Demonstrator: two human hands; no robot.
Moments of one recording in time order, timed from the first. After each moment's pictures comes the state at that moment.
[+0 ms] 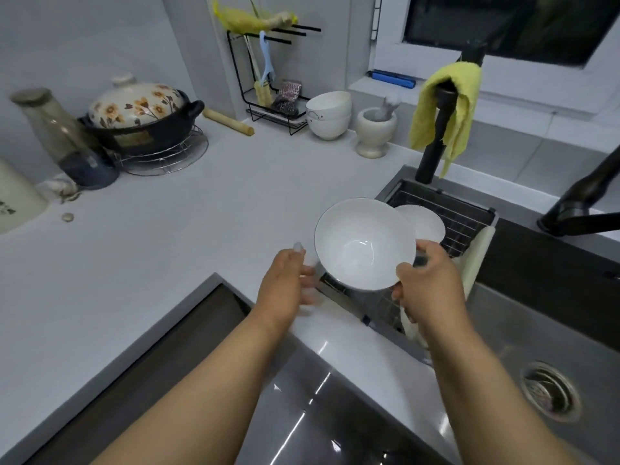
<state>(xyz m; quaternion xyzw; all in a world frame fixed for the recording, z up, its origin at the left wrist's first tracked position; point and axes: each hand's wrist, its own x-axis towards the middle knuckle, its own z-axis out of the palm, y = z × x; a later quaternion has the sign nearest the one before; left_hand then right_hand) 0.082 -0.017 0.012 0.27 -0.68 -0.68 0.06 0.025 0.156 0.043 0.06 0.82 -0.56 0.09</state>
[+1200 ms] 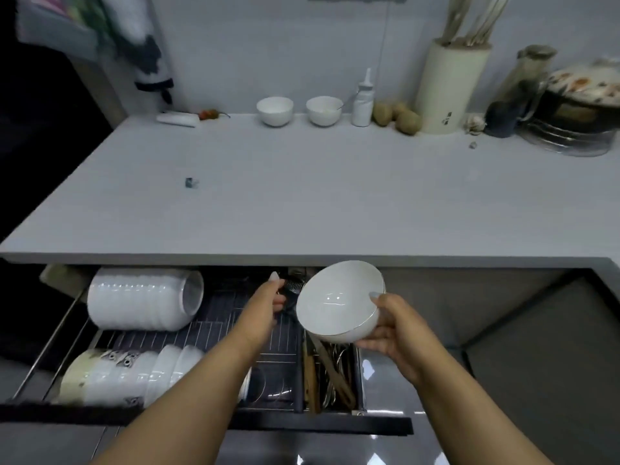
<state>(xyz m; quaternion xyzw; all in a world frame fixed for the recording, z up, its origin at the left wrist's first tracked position) 0.690 -0.179 -0.030 0.60 -0.43 -0.61 0.28 0.493 -0.103 -0.017 -0.19 0.60 -0.47 0.61</state>
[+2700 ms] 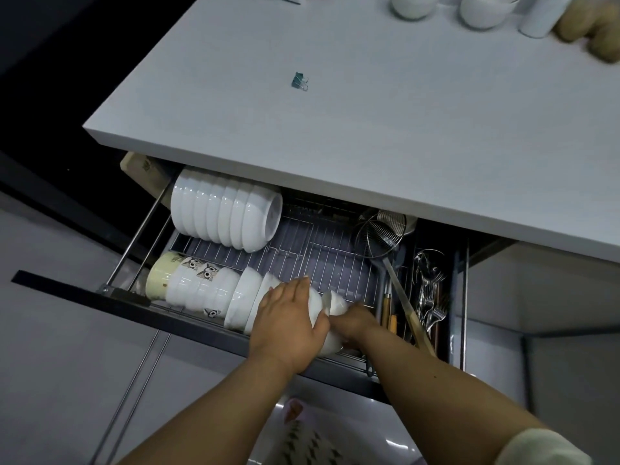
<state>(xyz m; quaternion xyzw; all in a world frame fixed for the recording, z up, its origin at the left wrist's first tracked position) 0.834 -0.142 -0.142 0.66 -0.72 -0.19 0.01 0.692 -0.174 -0.209 -0.36 0.74 -0.03 0.57</state>
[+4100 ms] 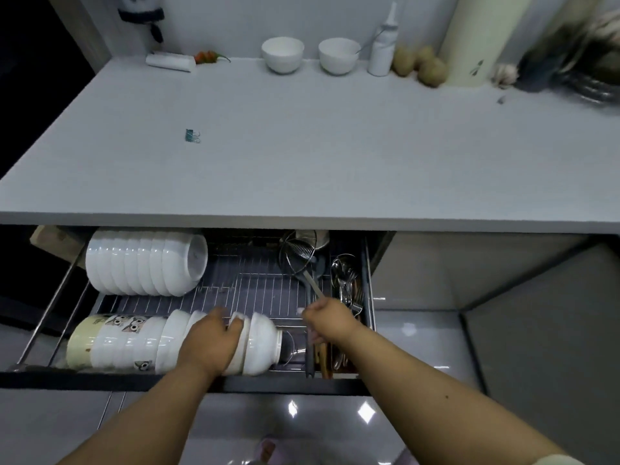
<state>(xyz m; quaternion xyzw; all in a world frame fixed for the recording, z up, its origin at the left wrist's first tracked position) 0.808 -0.154 -0.122 0.73 -0.60 -0.34 0.04 0.593 -0.146 -0.136 -0.38 0.69 -0.17 0.59</state>
